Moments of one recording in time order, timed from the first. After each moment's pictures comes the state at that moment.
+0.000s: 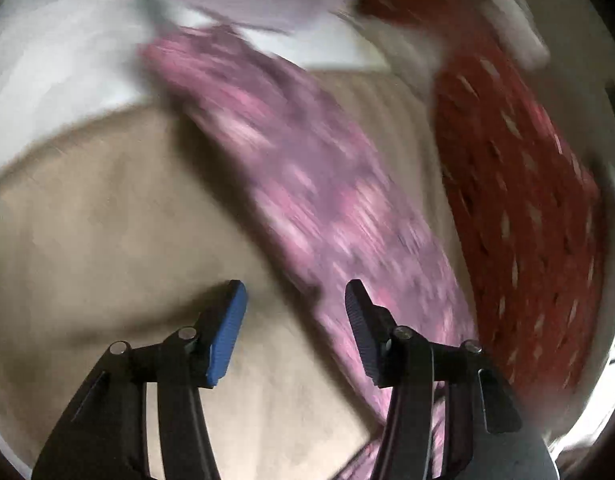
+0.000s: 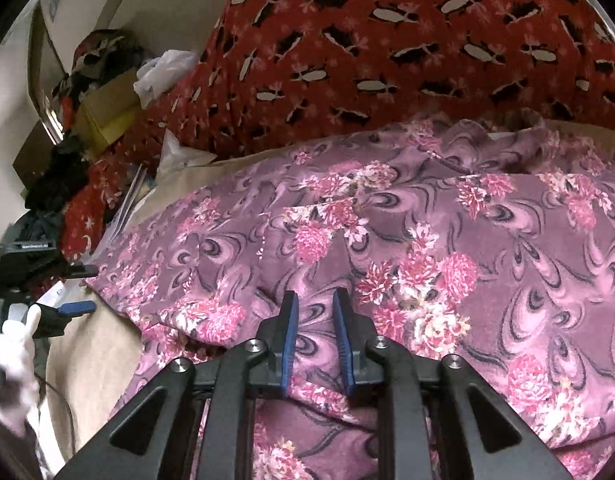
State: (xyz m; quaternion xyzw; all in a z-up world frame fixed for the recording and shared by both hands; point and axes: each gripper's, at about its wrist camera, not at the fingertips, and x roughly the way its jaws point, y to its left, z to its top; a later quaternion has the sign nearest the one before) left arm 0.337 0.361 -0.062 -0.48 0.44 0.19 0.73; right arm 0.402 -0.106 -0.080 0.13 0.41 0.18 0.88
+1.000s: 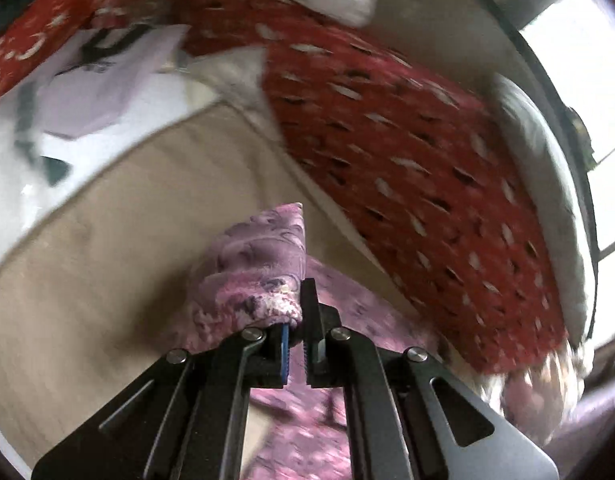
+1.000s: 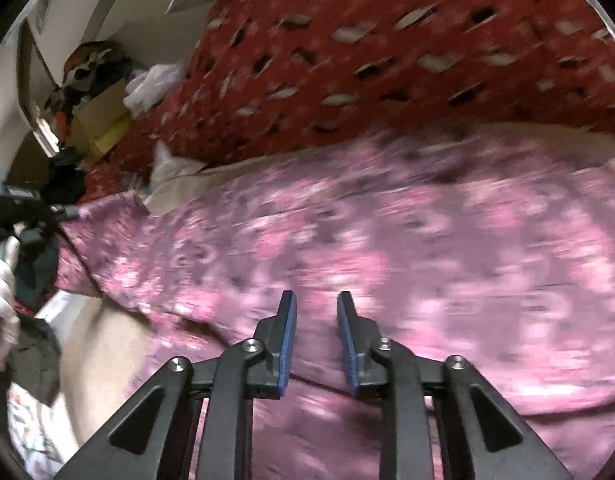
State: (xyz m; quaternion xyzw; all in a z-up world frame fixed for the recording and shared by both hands) left arm 0.398 0.242 0.061 -0.34 0.43 0.05 0.84; right arm 0.385 -0.161 -0.045 0.13 0.43 0.15 0.88
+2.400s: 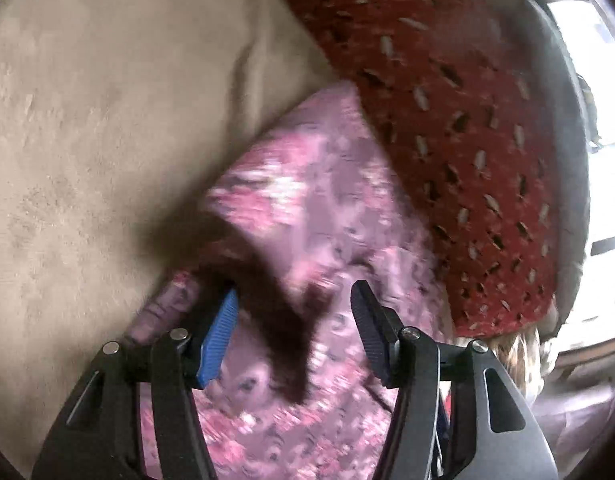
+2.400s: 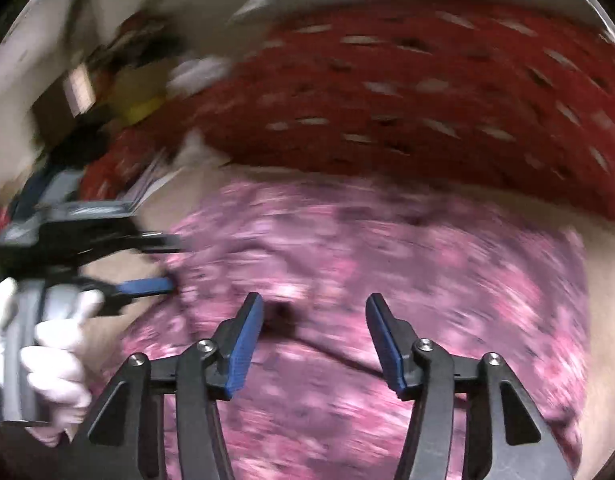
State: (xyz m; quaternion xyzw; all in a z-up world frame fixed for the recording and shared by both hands) left arm 0.362 0.143 -0.062 -0.45 0.48 0.01 0.75; right arm 0.346 -0.156 0.003 0.01 0.38 0.22 0.90
